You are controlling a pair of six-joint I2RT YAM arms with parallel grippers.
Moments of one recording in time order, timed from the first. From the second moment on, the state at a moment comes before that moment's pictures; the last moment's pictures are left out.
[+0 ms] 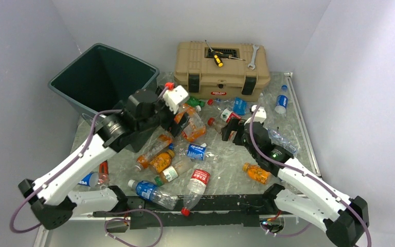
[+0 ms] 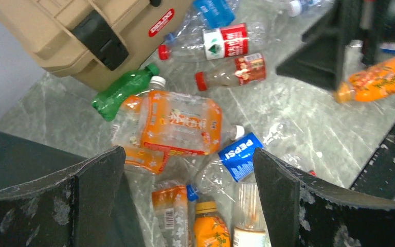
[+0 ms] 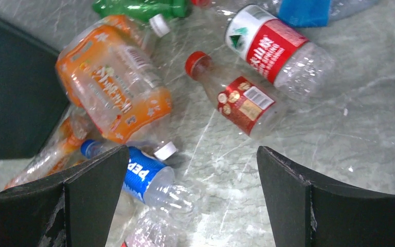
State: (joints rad) left arm -0.80 1.19 1.39 -0.60 -0.01 0.14; right arm 0.69 0.85 0.63 -0.24 0.37 0.59
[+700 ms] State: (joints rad) left arm -0.85 1.04 1.10 -0.36 -0.02 0.12; right arm 0.62 1.04 0.59 -0.29 0.40 0.63
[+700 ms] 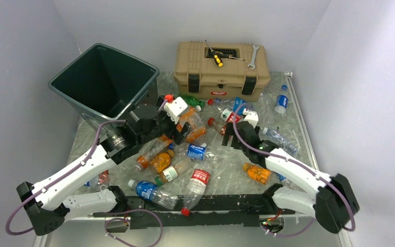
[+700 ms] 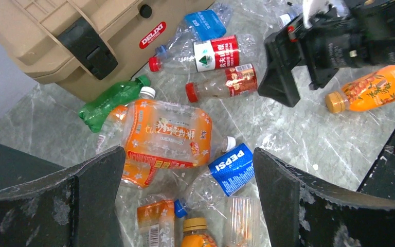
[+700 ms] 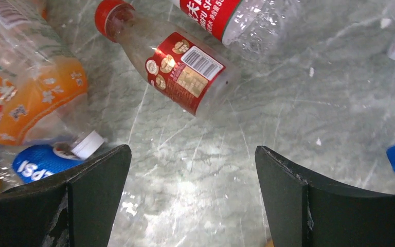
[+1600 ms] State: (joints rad) left arm -0.94 0.99 1.06 -0.32 -0.18 0.14; right arm 0.62 1.63 0.87 -0.10 0.45 0.28
